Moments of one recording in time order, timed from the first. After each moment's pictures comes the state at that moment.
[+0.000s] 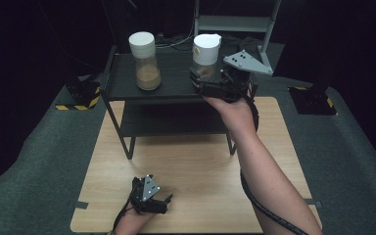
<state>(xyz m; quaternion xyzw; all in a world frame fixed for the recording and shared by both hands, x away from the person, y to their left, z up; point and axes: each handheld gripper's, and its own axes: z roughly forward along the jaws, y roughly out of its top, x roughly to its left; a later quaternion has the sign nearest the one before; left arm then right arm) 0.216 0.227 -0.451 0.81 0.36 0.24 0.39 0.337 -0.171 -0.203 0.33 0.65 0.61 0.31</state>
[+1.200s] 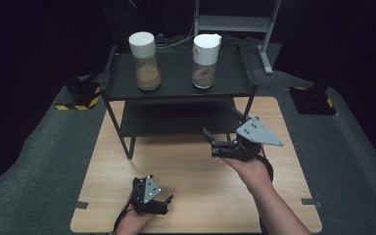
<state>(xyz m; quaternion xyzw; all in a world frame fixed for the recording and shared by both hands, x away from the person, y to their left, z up) 0.210 0.223 -0.453 0.81 0.35 0.25 0.39 0.261 -0.227 -0.313 0.27 0.69 0.59 0.33</state>
